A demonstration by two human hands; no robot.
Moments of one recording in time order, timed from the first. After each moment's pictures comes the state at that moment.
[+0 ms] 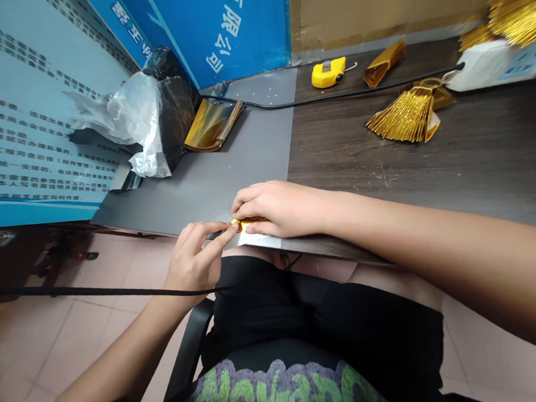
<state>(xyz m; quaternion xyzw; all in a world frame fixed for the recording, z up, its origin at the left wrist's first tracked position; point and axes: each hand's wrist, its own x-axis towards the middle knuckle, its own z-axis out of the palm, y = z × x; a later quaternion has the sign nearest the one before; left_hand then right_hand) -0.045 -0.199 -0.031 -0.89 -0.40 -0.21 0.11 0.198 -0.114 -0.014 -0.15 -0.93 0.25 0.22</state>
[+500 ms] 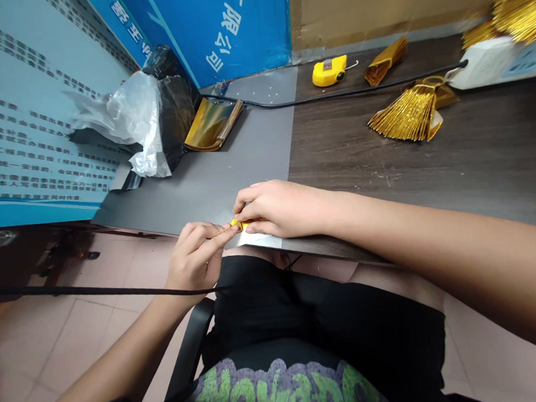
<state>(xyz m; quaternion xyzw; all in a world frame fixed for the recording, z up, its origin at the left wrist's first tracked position) -0.048 -0.197 -0.039 -0.88 -0.39 -0.28 0.04 0.197 -0.112 -0.014 -0.15 -0.94 0.23 0.21</state>
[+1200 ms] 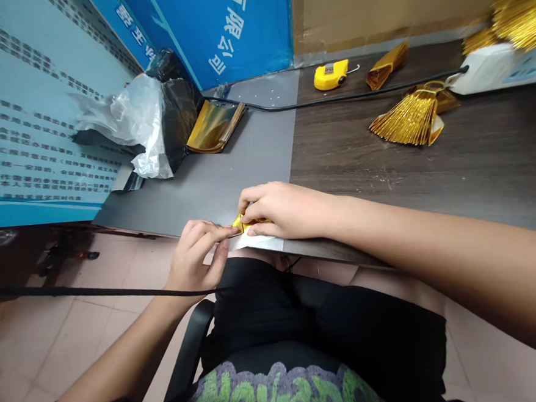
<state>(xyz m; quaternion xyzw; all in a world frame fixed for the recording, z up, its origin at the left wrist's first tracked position) -0.041 -0.194 -0.025 -0.87 -0.41 -0.27 0.00 0.199 -0.114 -0.016 -0.17 -0.93 0.25 0.23</state>
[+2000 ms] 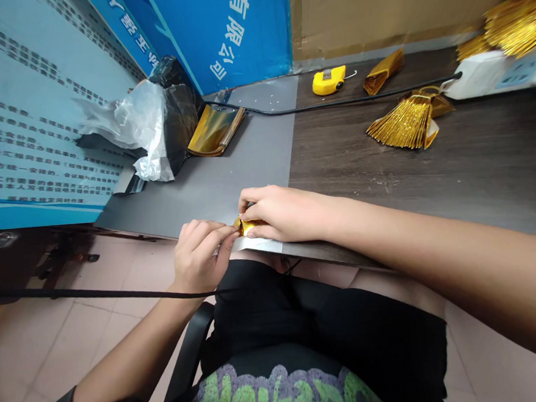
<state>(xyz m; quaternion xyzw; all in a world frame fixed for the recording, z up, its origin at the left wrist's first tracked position) -0.025 -0.186 -0.029 -0.85 -0.41 -0.30 0.15 0.198 -0.117 -0.010 -0.19 -0.93 0.24 0.20</state>
